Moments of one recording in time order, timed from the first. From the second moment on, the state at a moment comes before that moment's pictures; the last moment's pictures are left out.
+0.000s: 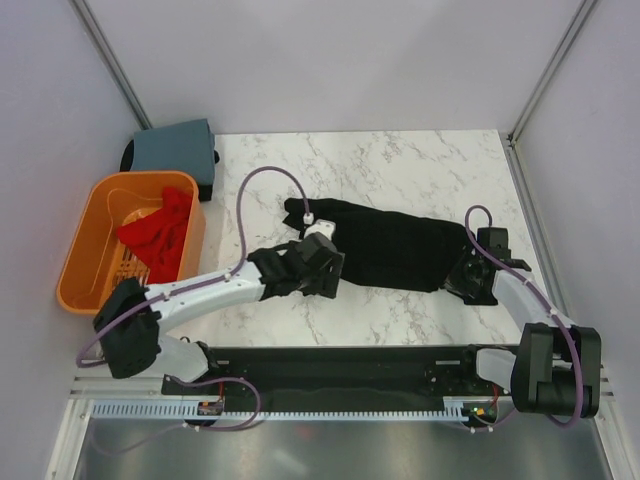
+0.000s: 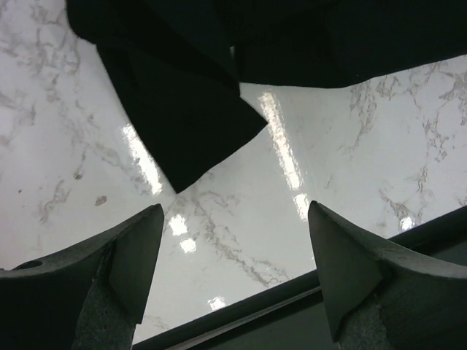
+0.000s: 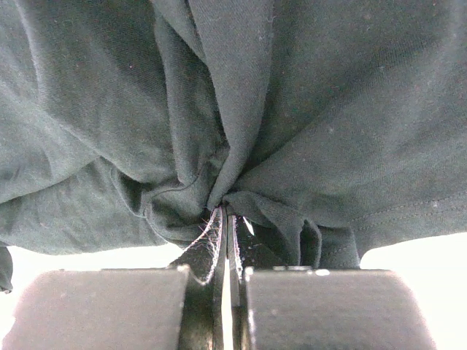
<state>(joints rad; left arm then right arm) -0.94 1.34 0.93 -0.53 -0.25 -0.57 -0.10 1.18 0.55 -0.47 -0.16 0.56</state>
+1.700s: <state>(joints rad) -0.83 1.08 1.53 -0.96 -0.64 -0.58 -0.13 1.17 1.16 -0.80 -0.18 0.53</state>
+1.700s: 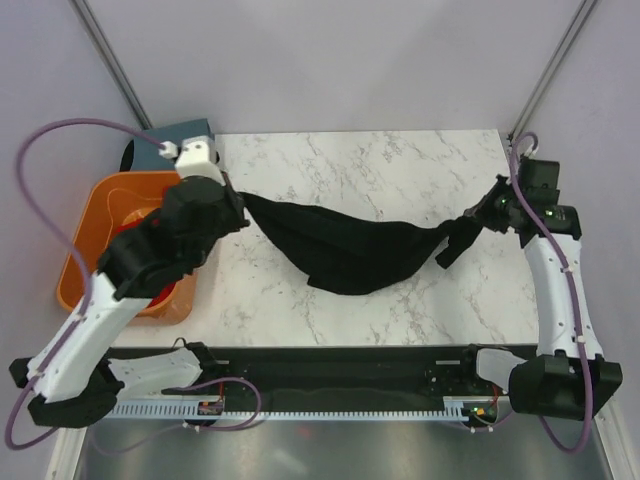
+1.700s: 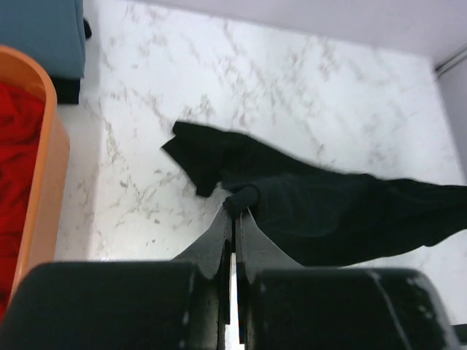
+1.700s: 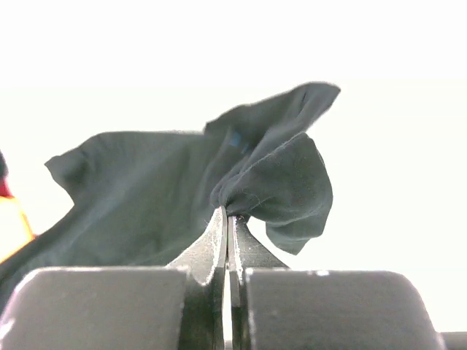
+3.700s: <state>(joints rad) -0.46 1.53 1.39 -0.75 -0.25 -0.45 -0.13 1.06 1.13 -0.93 -0.16 0.54</state>
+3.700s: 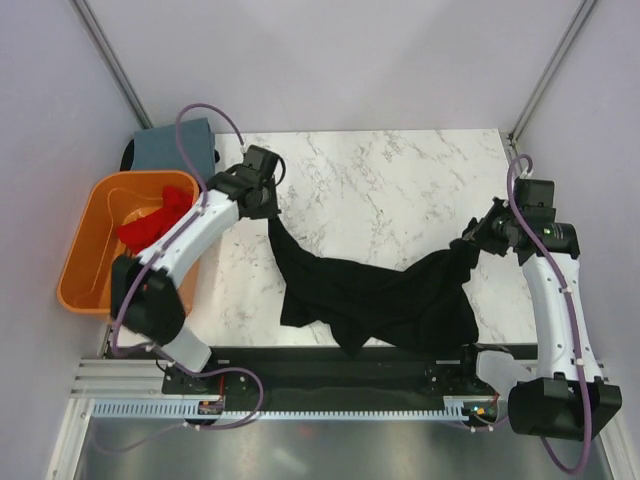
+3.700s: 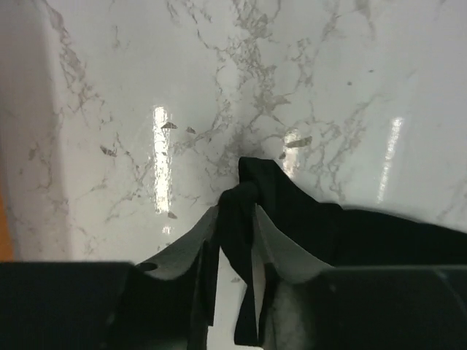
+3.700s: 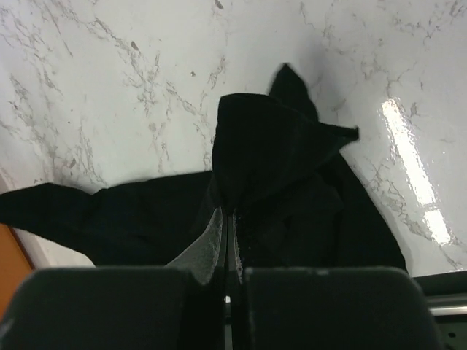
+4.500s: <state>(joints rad) -1.44 1.48 1.02 -0.76 -0.36 -0.86 -0.13 1.18 0.93 -0.73 -0.10 0.48</state>
